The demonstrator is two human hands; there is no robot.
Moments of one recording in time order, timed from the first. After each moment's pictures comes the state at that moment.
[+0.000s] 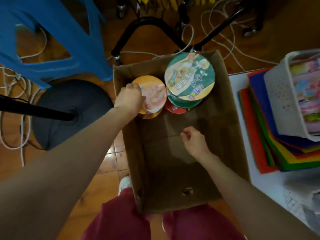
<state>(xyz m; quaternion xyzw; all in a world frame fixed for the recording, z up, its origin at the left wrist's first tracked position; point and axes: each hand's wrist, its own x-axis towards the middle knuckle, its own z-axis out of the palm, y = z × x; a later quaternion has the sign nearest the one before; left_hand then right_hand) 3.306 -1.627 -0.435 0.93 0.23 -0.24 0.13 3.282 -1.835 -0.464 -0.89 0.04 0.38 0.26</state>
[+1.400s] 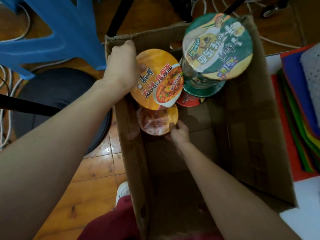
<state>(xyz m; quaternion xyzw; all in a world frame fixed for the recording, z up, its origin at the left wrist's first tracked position) 3.326 -1.605 -0.459 0.94 0.25 -0.06 0.24 3.268 -1.772 -0.584 -0.71 0.28 0.38 0.53</state>
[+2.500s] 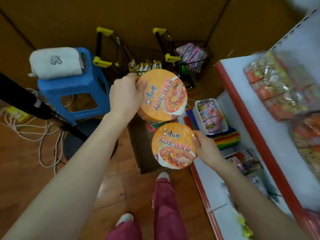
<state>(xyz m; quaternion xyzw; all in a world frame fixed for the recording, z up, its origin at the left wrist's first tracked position) 3.205 -1.668 0.031 0.93 0.18 0.15 0.29 3.184 -1.916 -0.036 -0.94 -0.11 0.23 0.23</state>
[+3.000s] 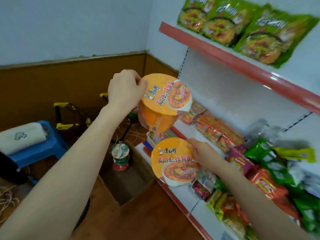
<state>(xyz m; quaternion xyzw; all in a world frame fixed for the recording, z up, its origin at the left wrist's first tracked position) 3.102 -1.748 0.300 0.91 -0.07 0.23 0.35 3.015 -1.982 0.202 -0.99 -0.04 0.06 0.13</state>
